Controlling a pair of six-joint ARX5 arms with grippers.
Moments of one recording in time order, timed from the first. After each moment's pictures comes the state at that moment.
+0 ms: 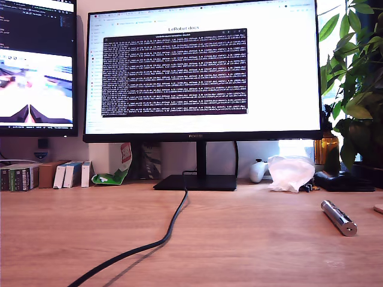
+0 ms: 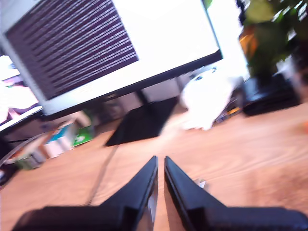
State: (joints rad) left arm -0.04 0.00 0.01 0.06 0.22 -0.47; right arm 0.07 0.01 0.05 -0.10 -0.23 0.42
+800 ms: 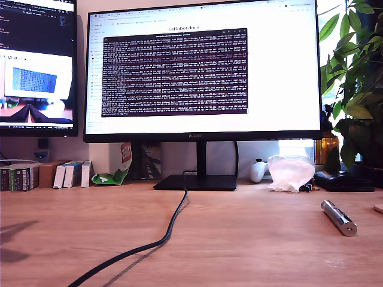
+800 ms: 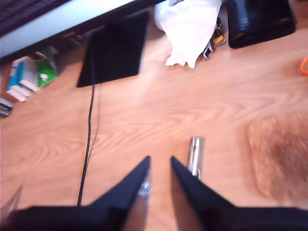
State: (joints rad) left arm -0.04 0.49 0.39 -0.03 0.35 0.02; right arm 0.07 0.91 0.80 -0.55 -0.26 0.40
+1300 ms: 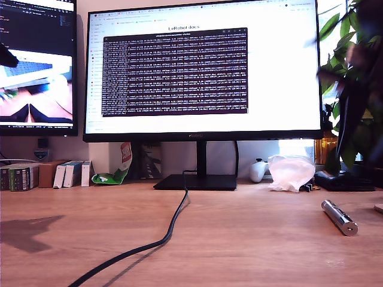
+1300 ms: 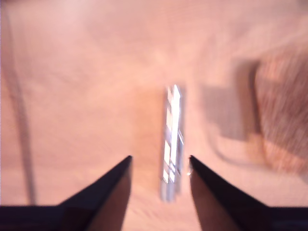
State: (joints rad) left arm -0.11 0.73 0.51 -0.09 0.37 0.26; right arm 0.15 1.45 0.97 -0.73 -0.26 0.39
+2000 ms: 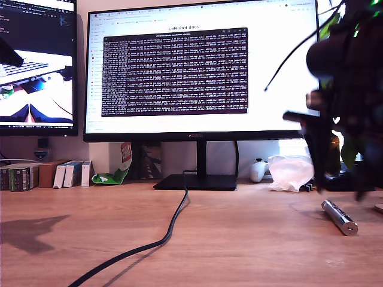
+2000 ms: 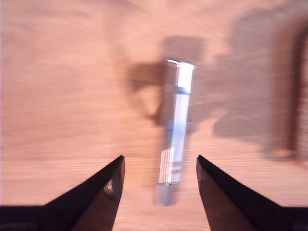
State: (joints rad) left arm -0.12 0.73 0.51 -0.08 0.37 0.27; right arm 0.24 1.72 1.16 -0.90 -0.16 0.40
